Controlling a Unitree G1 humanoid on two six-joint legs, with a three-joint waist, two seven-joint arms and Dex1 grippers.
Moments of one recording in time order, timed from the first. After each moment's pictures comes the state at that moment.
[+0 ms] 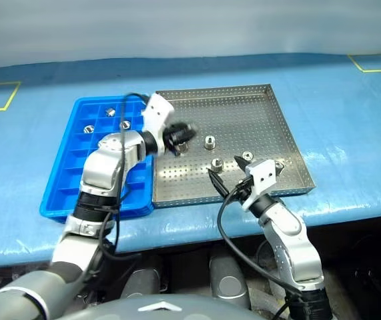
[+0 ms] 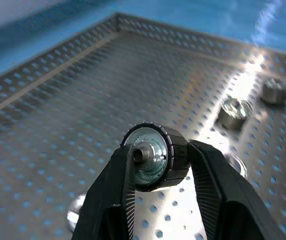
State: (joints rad) left arm -0.61 0.02 0.06 -0.07 -0.05 0.70 -0.46; right arm 0.07 -0.26 0.03 -0.39 0.36 0.30 0.46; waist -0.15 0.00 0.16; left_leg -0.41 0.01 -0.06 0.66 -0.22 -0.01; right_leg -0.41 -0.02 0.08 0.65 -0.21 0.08
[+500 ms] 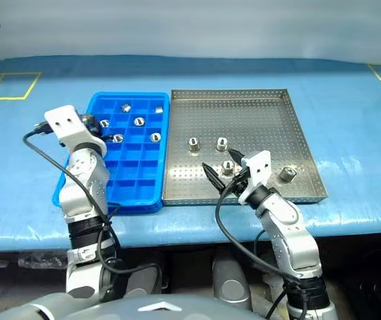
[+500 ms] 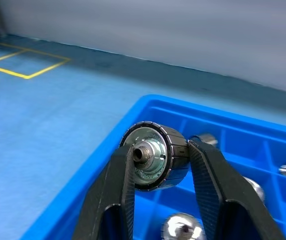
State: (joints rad) left arm -0.43 -0.03 0.34 -0.08 0.05 0.47 0.22; right arm 0.00 -0.27 0.05 -0.36 0.37 0.32 0.49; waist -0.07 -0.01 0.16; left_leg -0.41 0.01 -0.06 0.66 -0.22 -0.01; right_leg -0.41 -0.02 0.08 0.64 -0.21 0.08
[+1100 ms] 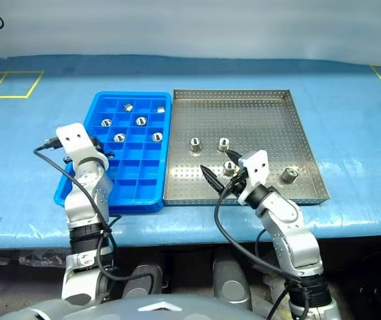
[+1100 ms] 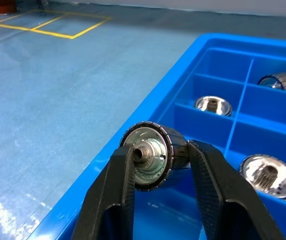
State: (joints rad) left arm -0.37 -0.05 0.32 -0.04 0.06 0.55 0.34; right arm 0.00 -0.30 0.05 -0.35 0.36 0.33 0.50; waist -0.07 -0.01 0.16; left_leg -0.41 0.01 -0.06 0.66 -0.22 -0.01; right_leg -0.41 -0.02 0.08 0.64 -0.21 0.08
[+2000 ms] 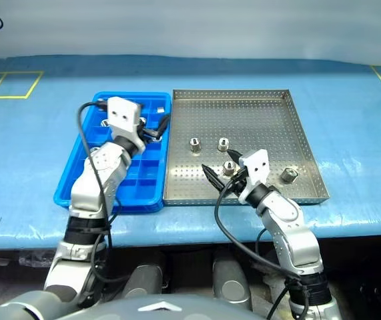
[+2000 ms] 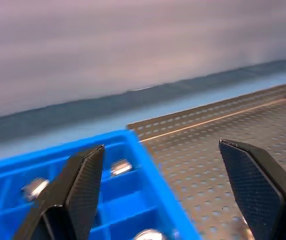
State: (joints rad) left arm -0.51 0.15 -0.07 0.00 -0.09 0.43 -0.30; right arm 0.01 -0.30 0.05 -0.34 0.36 0.32 0.48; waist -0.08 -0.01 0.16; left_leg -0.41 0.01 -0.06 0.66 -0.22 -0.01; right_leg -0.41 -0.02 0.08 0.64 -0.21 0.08
